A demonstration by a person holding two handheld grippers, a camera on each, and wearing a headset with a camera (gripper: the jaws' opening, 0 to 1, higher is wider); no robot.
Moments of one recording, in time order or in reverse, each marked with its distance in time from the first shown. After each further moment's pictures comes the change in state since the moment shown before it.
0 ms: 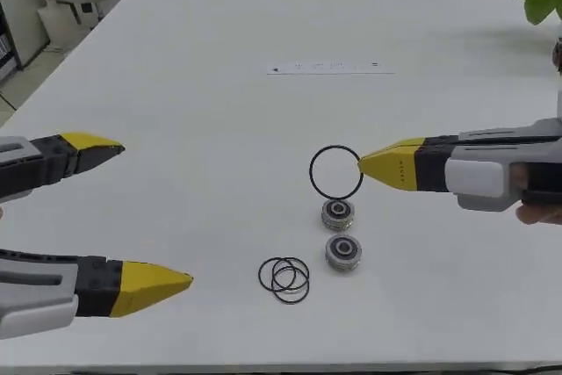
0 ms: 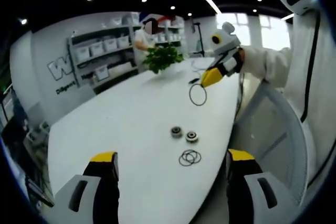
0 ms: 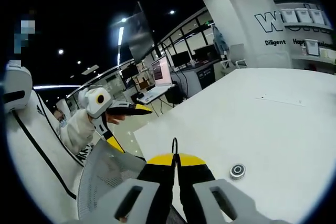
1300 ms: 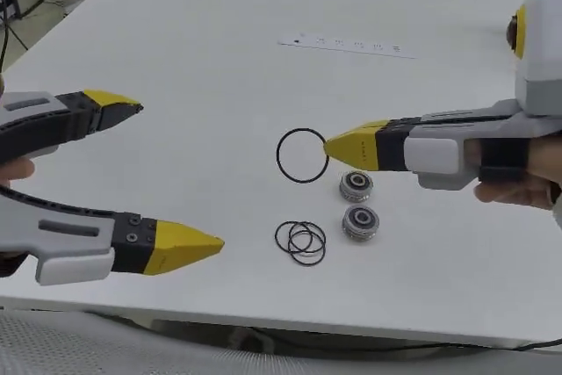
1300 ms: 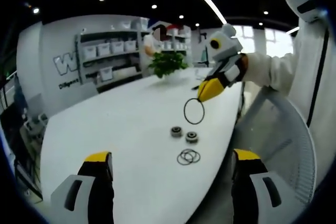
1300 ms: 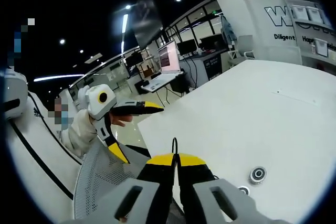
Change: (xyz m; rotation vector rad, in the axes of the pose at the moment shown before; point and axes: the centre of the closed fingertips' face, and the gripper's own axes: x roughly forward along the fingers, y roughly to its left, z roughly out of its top) left arm 0.007 0.001 -0.023 -0.076 -0.073 0.000; right arm 0.052 0.028 -0.012 -0.030 0.094 0.030
